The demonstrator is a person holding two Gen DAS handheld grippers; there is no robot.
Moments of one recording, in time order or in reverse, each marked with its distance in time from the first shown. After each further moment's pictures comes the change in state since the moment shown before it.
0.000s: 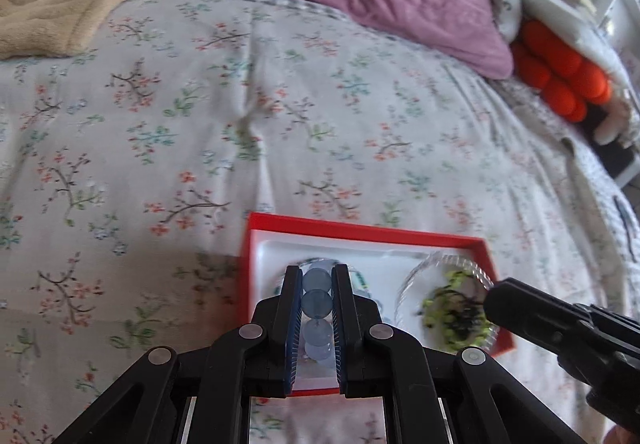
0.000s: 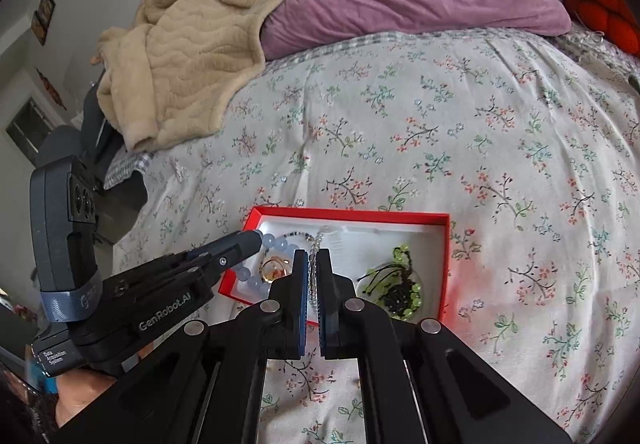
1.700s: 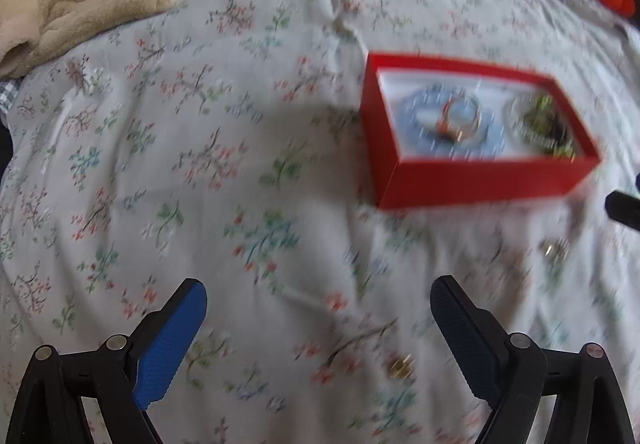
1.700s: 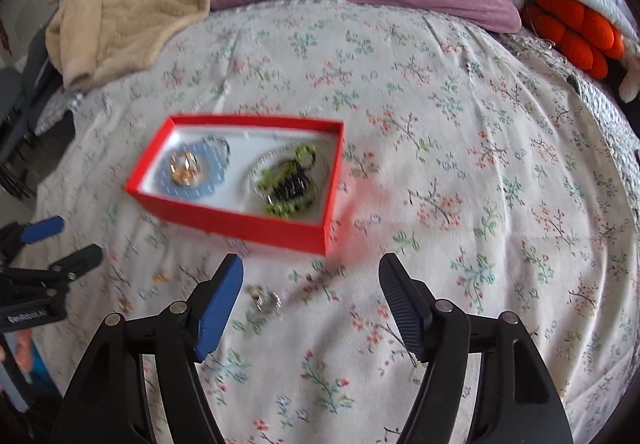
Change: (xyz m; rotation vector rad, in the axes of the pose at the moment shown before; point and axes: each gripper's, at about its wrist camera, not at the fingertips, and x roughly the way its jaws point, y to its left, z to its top) left arm -0.048 0.027 -0.073 0.175 0.171 0.292; right arm -0.023 -0.022 -0.064 -0.098 0.120 -0.323
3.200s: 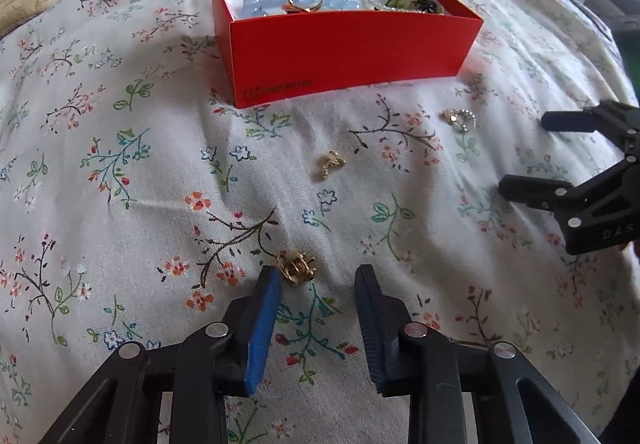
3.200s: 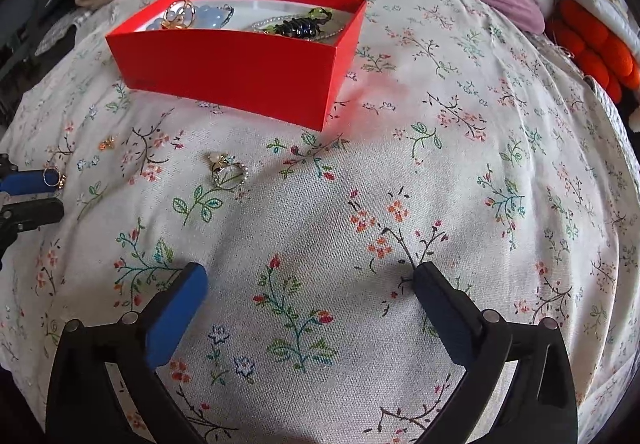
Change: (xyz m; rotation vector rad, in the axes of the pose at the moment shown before) left arm 0.020 -0.030 -0.059 0.224 -0.013 -0.267; right arm 0.046 0.000 -0.075 -0.174 0.072 -0.058
